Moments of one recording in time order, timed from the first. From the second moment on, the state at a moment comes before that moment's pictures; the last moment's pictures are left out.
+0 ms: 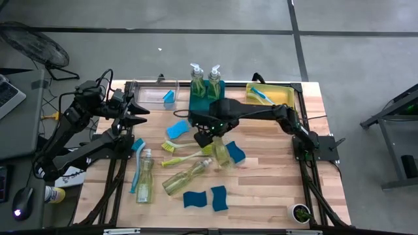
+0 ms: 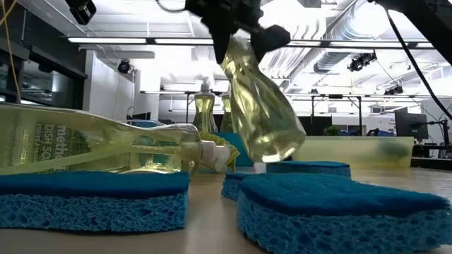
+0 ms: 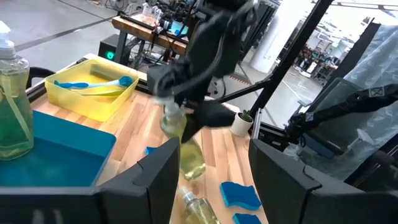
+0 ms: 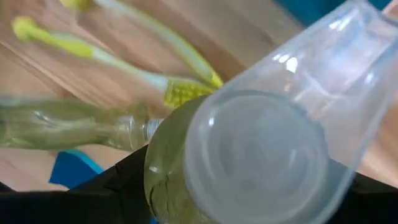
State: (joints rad) left arm 0.80 0.41 0.82 -0.59 0.88 -0.21; right arm -0.02 2.20 2.33 -1.51 -0.04 0.94
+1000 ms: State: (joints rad) left arm 0.80 0.41 0.82 -0.59 0.82 -0.24; right arm -0.28 2.05 2.32 -1.11 0.09 0.35
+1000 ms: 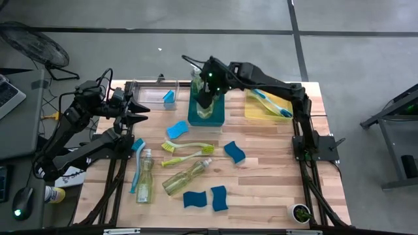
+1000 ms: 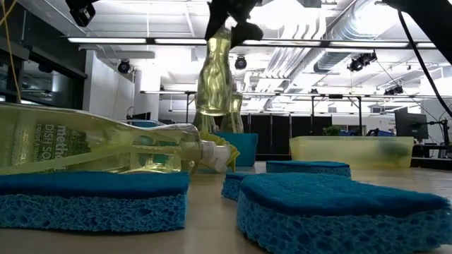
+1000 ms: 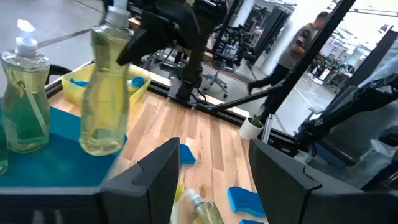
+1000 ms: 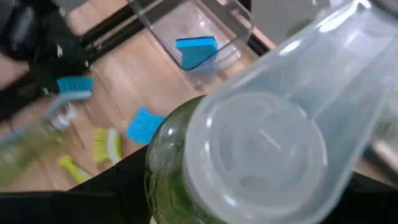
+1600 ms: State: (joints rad) left arm 0.80 0.41 0.82 -0.59 0.79 -0.28; right arm -0.38 2.18 2.32 -0.97 -0.11 -0.16
